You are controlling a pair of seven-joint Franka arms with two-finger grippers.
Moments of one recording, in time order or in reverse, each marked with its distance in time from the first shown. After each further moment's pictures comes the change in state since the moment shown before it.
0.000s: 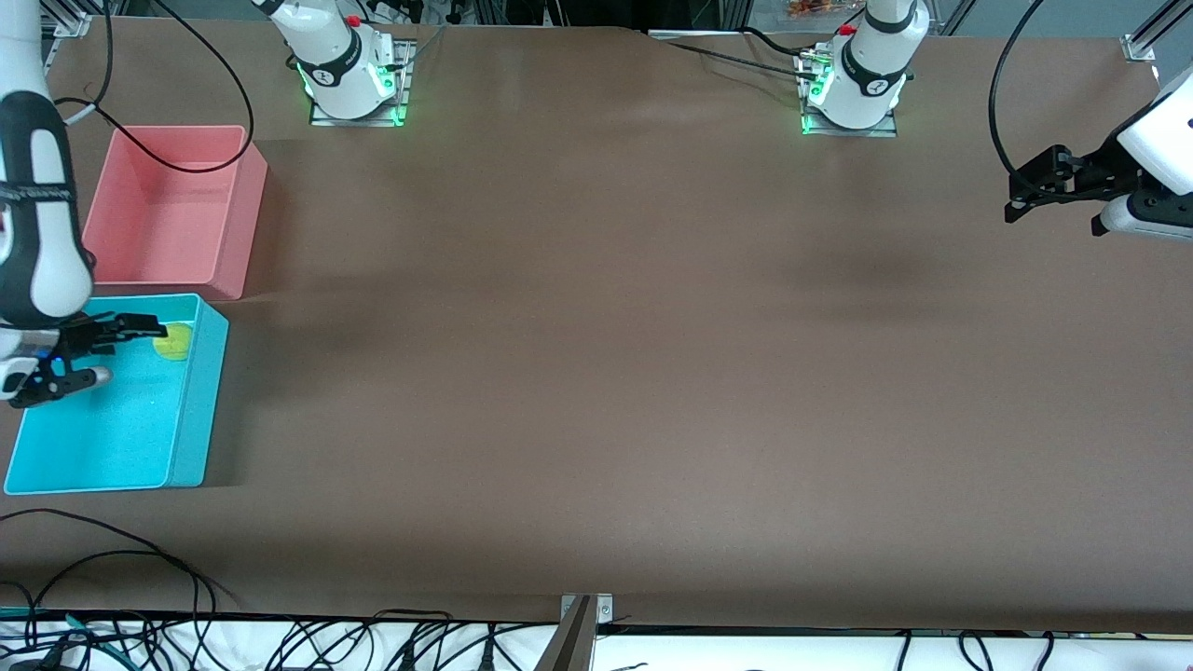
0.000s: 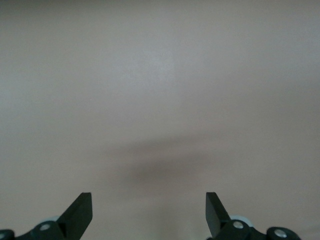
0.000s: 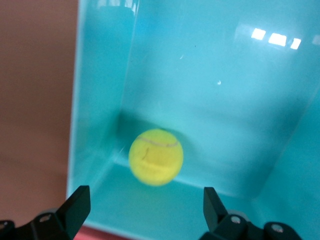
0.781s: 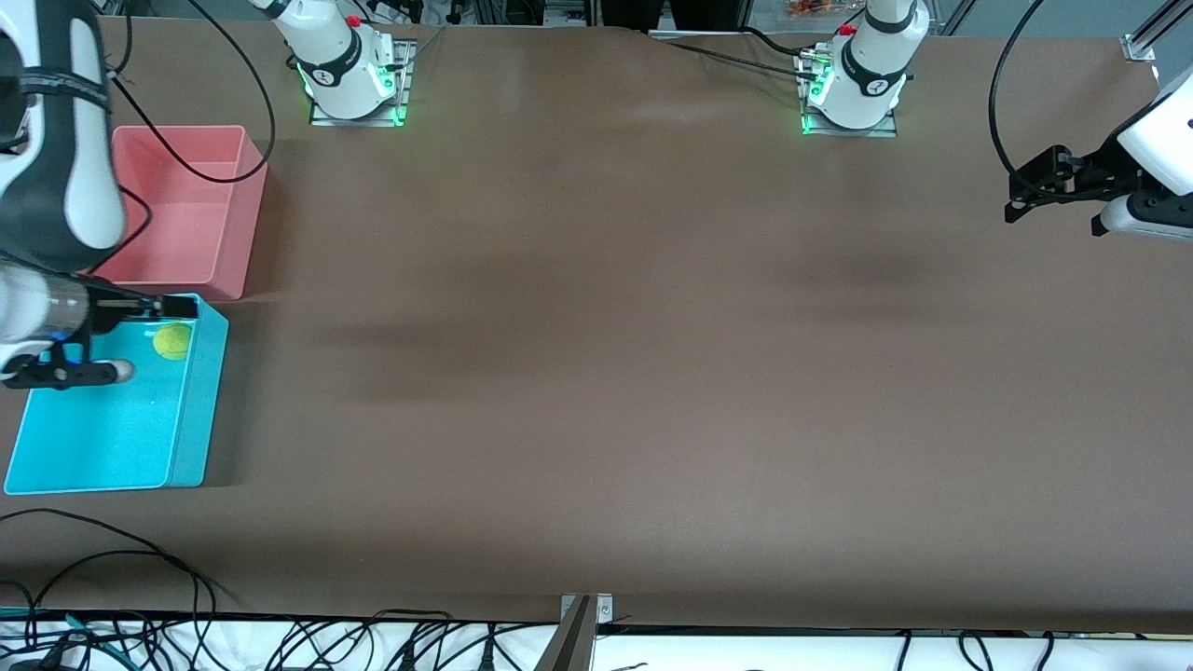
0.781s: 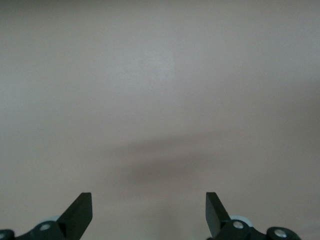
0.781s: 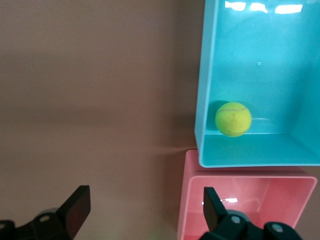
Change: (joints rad) left arm 0.000 0.000 0.000 -0.001 0.000 0.000 0.000; right arm 0.246 -0.176 0.036 0.090 -0.065 -0.301 0.548
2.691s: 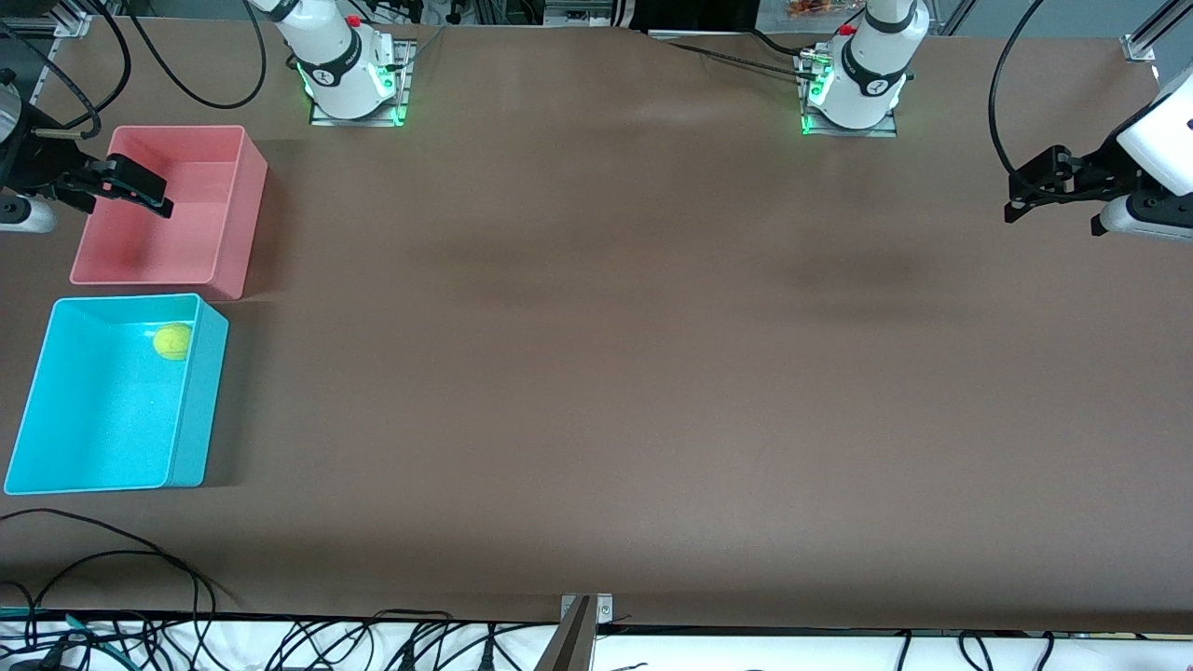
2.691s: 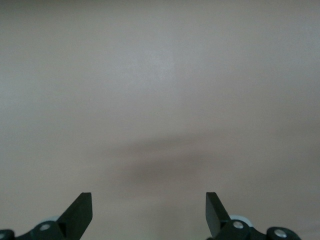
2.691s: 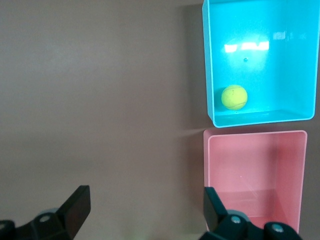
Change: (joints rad) left arm 0.000 -0.001 0.000 -0.002 0.000 0.000 0.000; right arm 0.000 -0.485 0.059 -0.263 0.035 0.015 0.144
